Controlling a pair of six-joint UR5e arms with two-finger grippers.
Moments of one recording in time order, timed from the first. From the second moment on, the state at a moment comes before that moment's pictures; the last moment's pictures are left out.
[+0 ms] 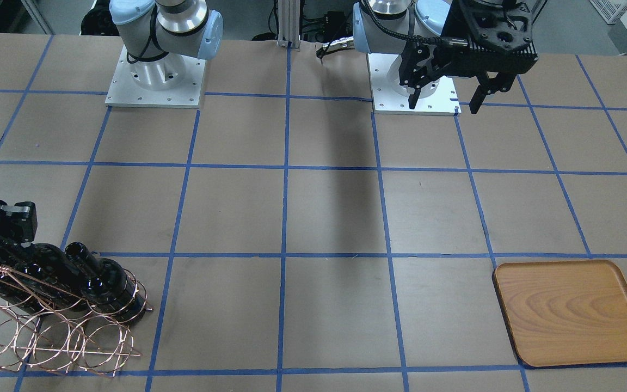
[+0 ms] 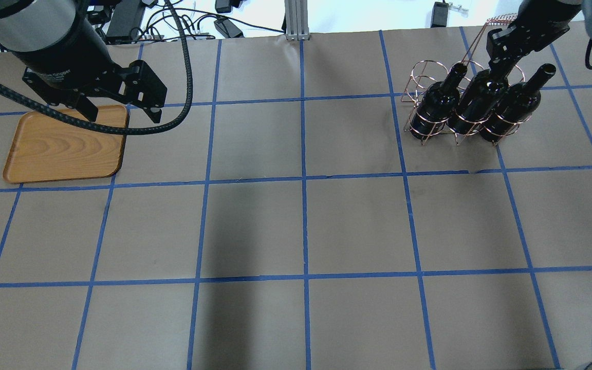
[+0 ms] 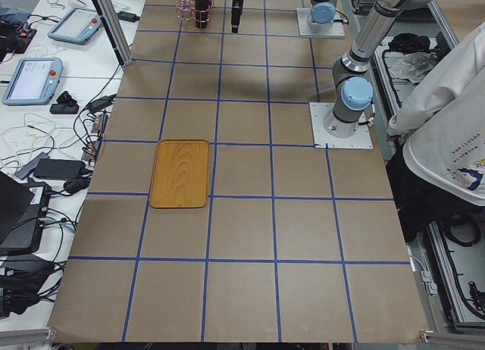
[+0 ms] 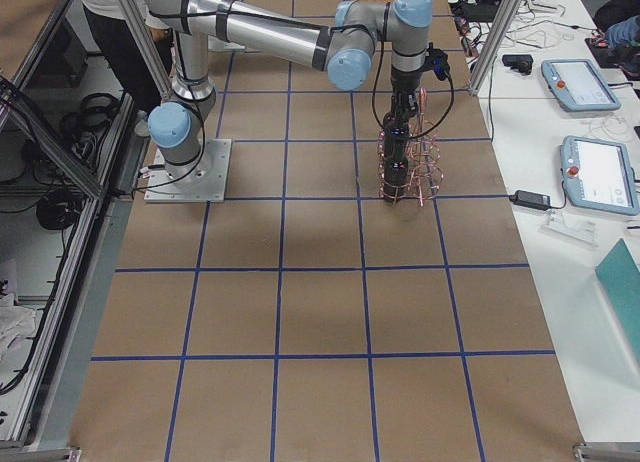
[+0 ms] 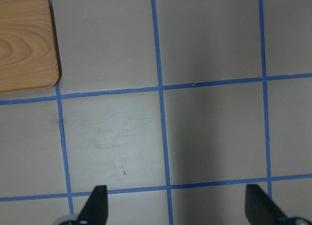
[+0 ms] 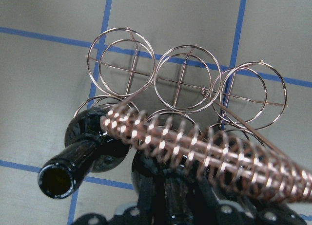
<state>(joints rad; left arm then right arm) -1.59 -1.48 -1.52 -1.62 1.58 0.05 1.32 -1.31 1.44 -1.82 -1.51 -0.44</state>
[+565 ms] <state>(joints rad) -1.59 -1.48 -1.52 -1.62 1.58 0.05 1.32 -1.42 1.39 -1.60 -1.53 -0.44</state>
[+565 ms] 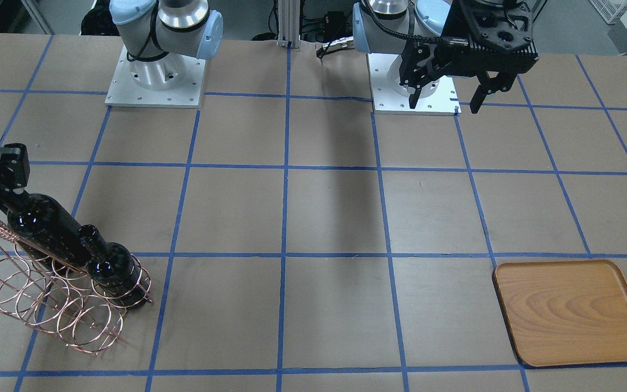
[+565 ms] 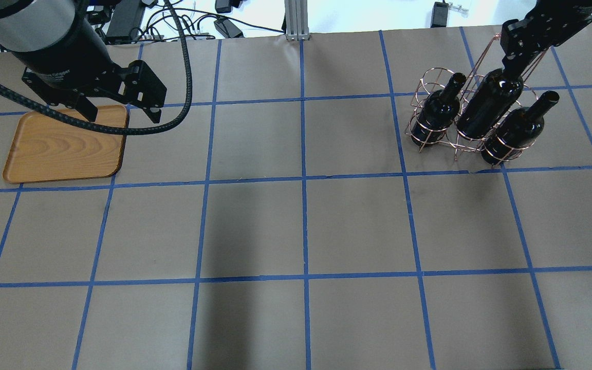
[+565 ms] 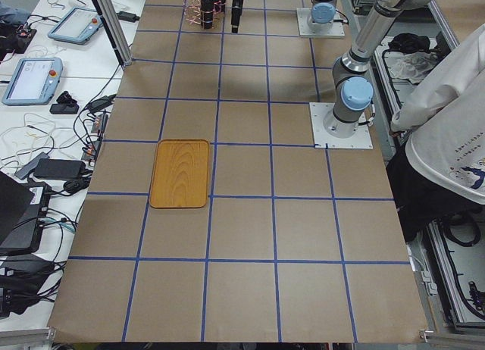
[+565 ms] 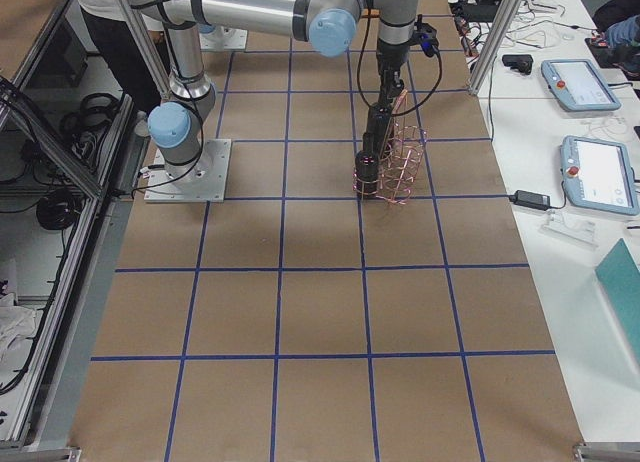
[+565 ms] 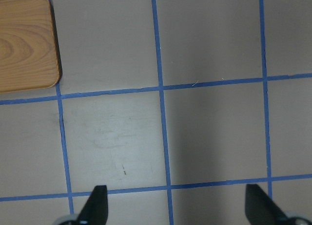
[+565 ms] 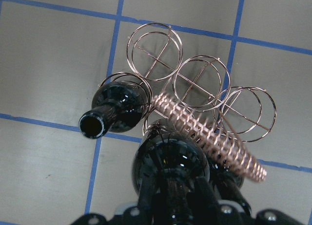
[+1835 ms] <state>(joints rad) -1.56 -1.48 -1.52 -1.63 1.59 0.07 1.58 -1.47 1.38 -1.51 -1.52 0.01</state>
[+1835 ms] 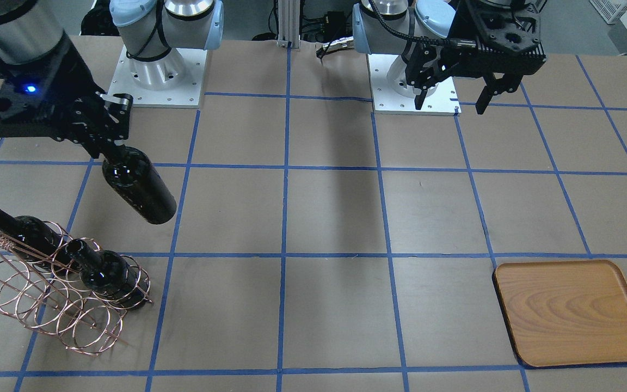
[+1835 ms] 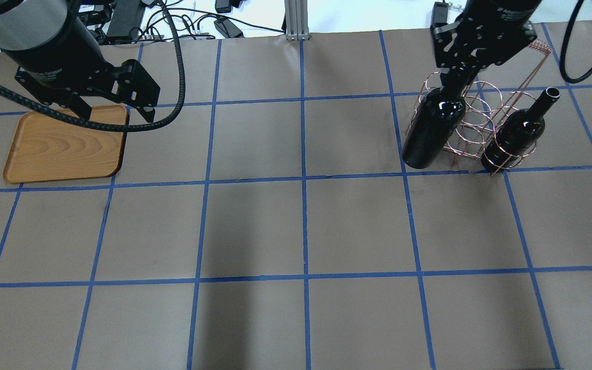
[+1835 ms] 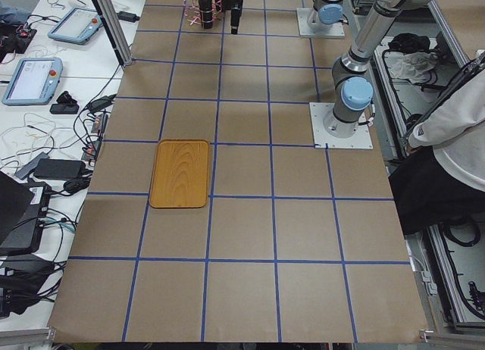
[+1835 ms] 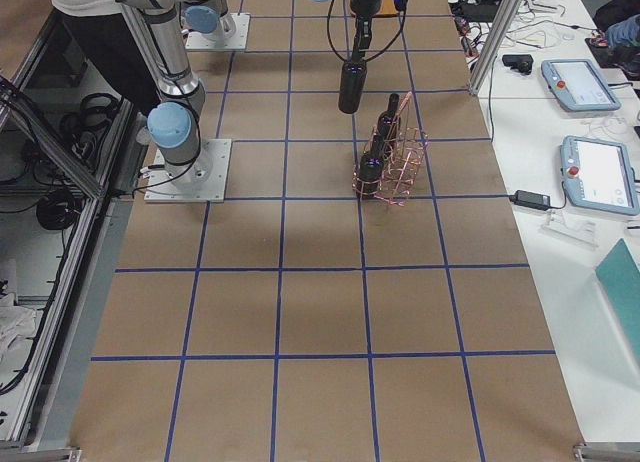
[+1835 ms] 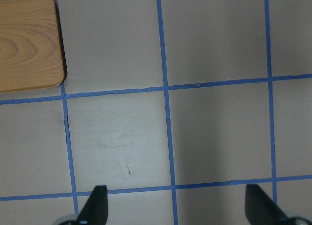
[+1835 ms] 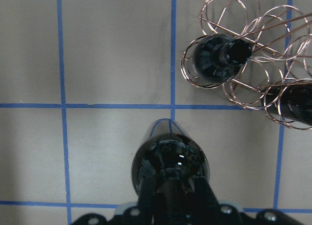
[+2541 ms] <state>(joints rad) -1.42 -1.47 -1.55 -1.60 1.58 0.17 1.94 -1.34 1.39 -1.70 -1.54 0.48</state>
